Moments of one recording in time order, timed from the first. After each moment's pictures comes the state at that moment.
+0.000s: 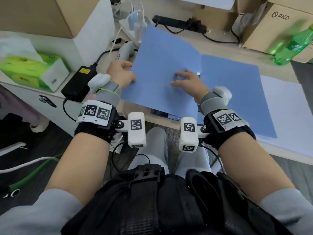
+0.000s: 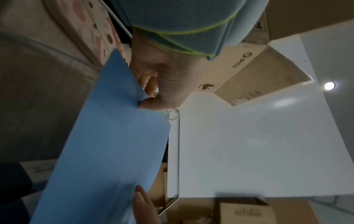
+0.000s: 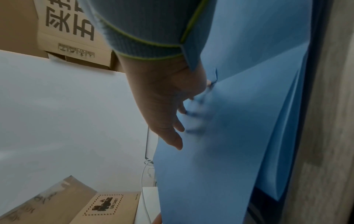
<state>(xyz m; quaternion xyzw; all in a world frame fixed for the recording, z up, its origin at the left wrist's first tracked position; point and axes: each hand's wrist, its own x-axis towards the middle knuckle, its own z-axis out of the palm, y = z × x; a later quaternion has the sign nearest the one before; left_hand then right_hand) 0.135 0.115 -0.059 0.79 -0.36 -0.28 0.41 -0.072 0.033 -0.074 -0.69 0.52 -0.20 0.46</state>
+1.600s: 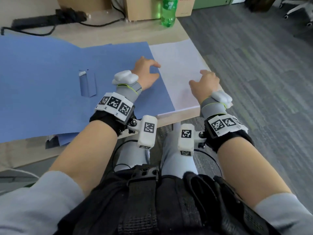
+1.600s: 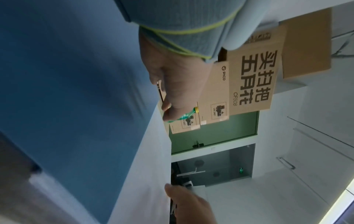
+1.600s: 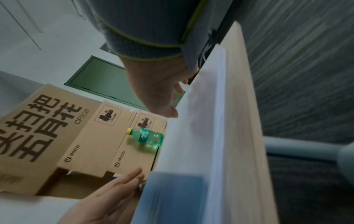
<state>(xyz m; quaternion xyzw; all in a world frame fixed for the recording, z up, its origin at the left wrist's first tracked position) -0.199 -0.010 -0.075 0.59 -0.72 -0.30 0.19 -0.379 0.041 -0.093 -0.46 0.84 -0.24 0.18</state>
